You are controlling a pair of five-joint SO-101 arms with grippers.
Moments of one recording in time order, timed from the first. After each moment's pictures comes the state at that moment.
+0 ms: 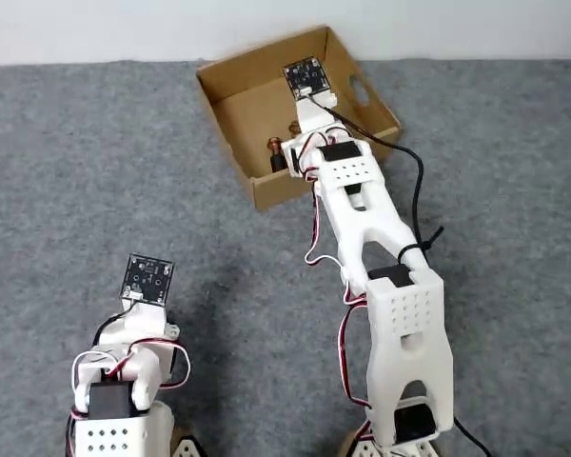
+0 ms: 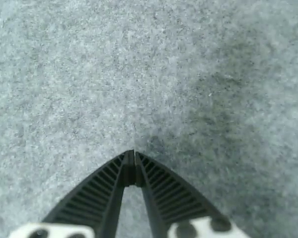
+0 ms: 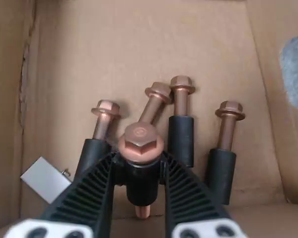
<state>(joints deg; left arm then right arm) -7.3 -95.0 95.5 67.9 -5.9 -17.0 43.6 -27.3 40.9 7.7</state>
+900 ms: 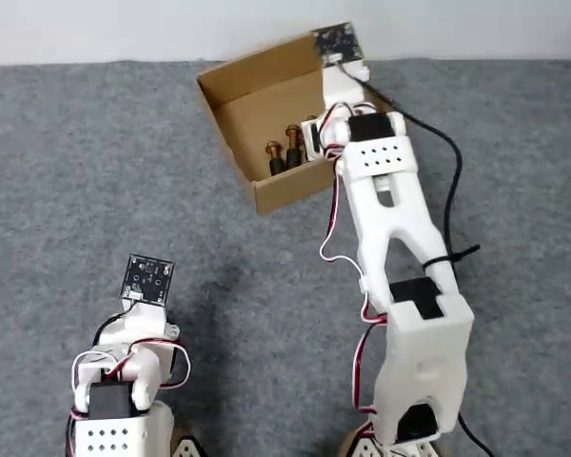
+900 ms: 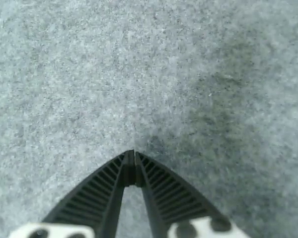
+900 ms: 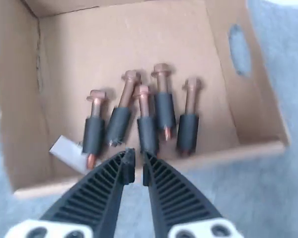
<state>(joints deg) -7.3 -95.0 95.5 67.9 -5.9 -14.5 26.3 -28.5 62.8 0.6</state>
